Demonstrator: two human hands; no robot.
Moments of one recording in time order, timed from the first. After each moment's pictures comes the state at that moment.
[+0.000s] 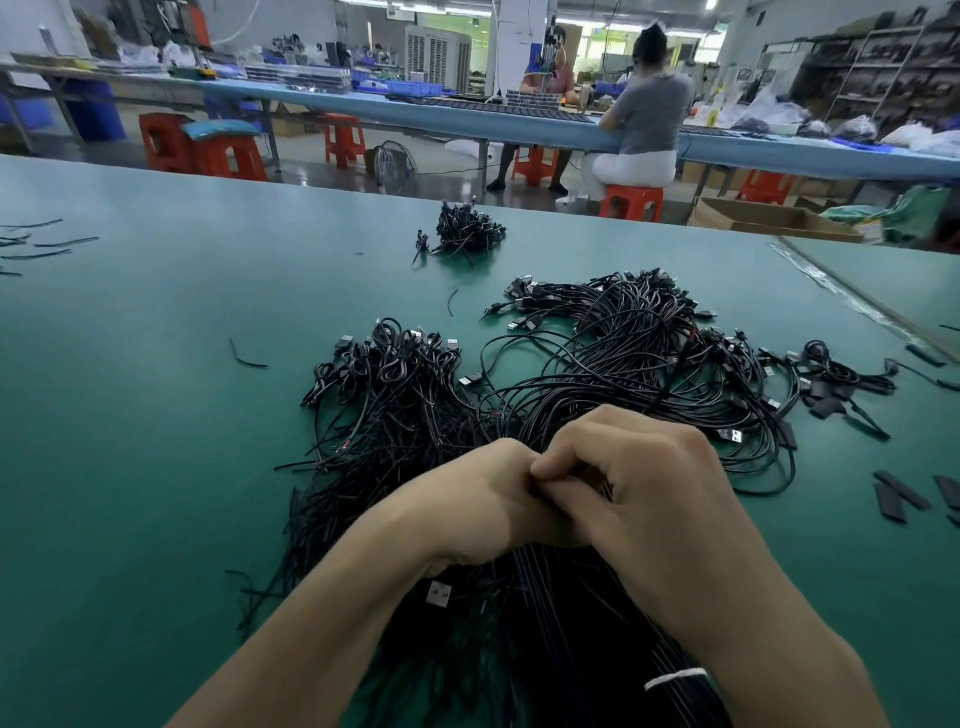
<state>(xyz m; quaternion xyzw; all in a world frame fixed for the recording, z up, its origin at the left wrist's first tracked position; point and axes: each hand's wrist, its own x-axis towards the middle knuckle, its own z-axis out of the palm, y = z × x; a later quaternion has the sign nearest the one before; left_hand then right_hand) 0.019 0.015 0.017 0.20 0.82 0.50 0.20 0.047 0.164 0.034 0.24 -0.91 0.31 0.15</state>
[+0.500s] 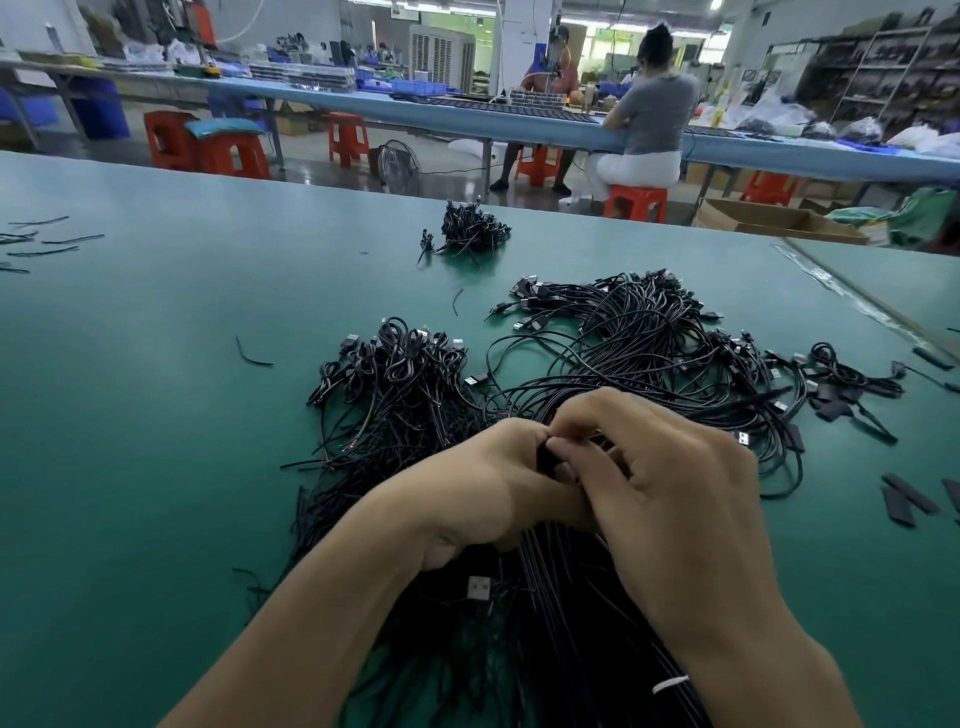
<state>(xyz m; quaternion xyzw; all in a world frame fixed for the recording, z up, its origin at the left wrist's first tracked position) 0.021 0.010 0.022 0.15 0.76 0.60 0.21 0.051 0.154 0.032 0.23 -0.88 0.30 0.30</state>
